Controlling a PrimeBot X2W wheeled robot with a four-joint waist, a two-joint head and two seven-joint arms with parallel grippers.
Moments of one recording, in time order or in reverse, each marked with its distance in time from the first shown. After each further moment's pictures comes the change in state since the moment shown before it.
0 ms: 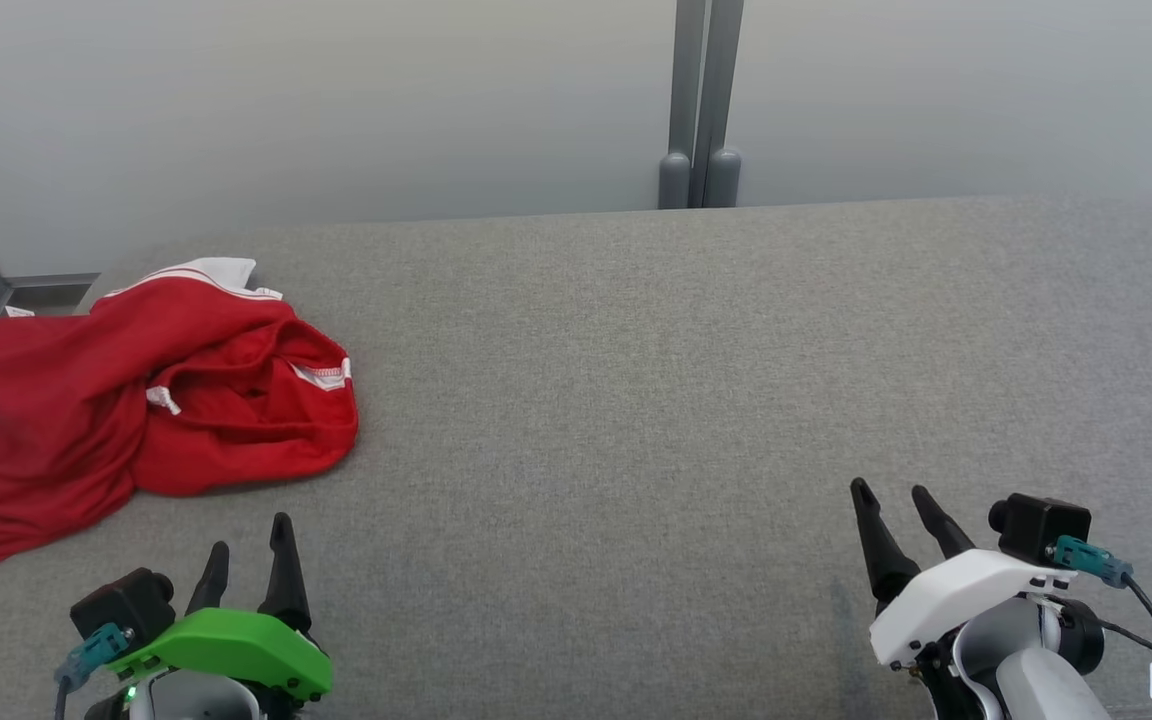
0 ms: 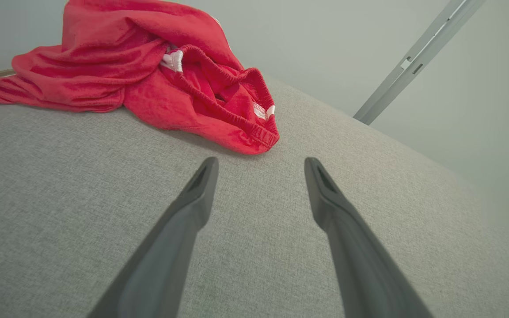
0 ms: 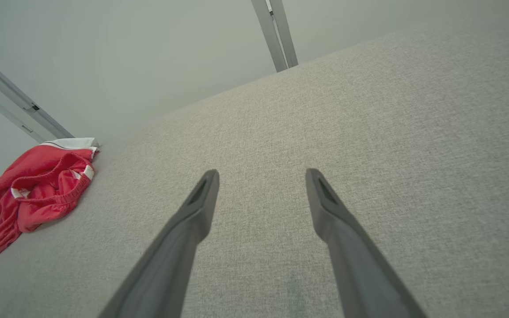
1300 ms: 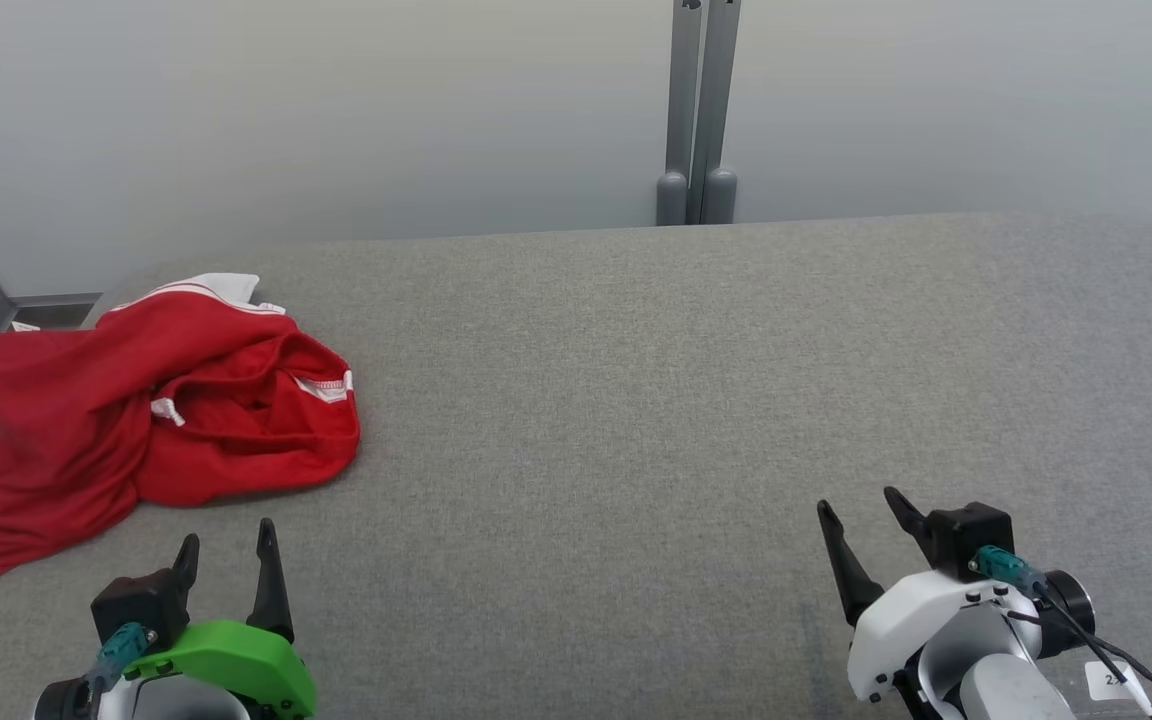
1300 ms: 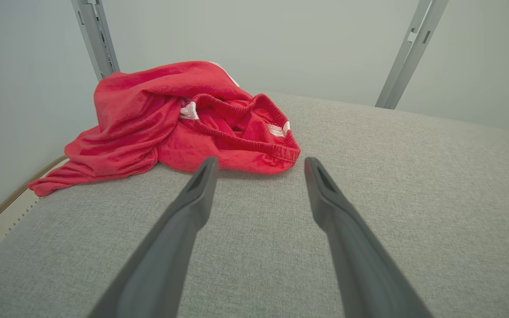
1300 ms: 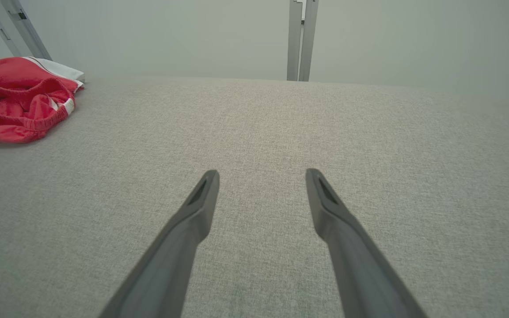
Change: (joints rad) left arm 0.002 0.077 -0.057 0.007 0.229 0.039 -0.048; right arm -0.001 -0.004 0.045 0.022 -0.341 0.000 -0.042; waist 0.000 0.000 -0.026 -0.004
